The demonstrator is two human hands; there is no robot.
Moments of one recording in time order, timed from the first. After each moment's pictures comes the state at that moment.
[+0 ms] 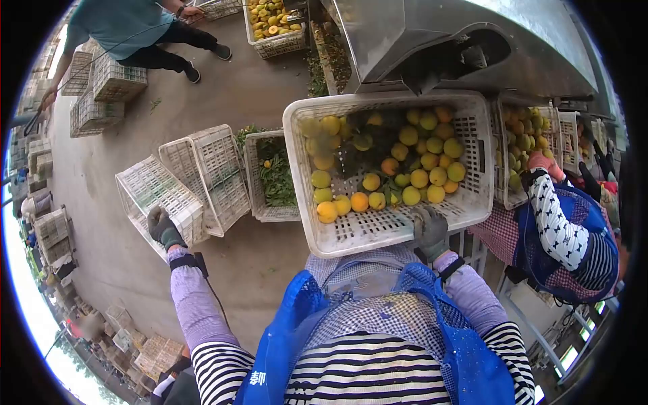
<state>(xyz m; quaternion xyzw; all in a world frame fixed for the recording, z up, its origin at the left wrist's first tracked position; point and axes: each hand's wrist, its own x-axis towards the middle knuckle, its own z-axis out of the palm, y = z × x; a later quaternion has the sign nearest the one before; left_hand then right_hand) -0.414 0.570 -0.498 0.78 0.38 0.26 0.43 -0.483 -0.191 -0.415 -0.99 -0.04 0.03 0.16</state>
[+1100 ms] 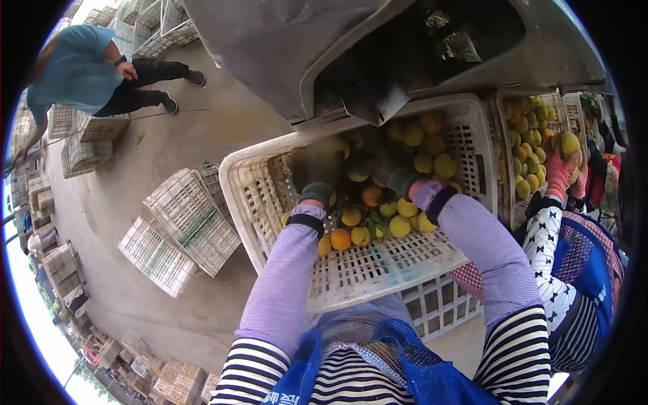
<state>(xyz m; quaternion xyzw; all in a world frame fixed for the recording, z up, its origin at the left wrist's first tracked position) -0.219 -0.001 -0.526 0.93 0.12 -0.23 0.25 -0.243 -0.193 -0.493 -0.92 -0.04 0.07 0.37</state>
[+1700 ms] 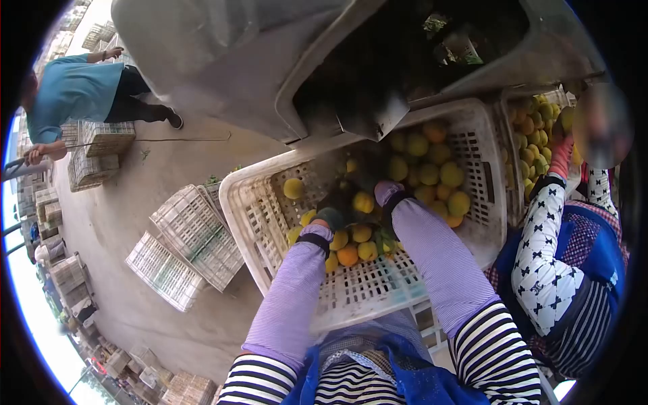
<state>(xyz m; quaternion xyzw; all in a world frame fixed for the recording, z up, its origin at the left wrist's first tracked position) -0.254 0.014 -0.559 0.83 -0.16 -0.35 0.41 -0.224 -0.151 -0.558 -0.94 0.04 0.19 0.29</state>
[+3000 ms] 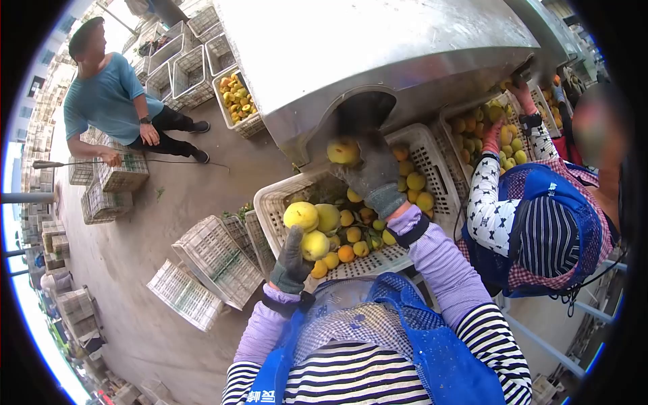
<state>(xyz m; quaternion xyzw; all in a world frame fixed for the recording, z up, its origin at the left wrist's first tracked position) -0.334 0.100 -0.277 0.35 0.06 -0.31 0.88 -0.249 -0.123 -0.251 -0.94 0.04 -0.18 0.30</state>
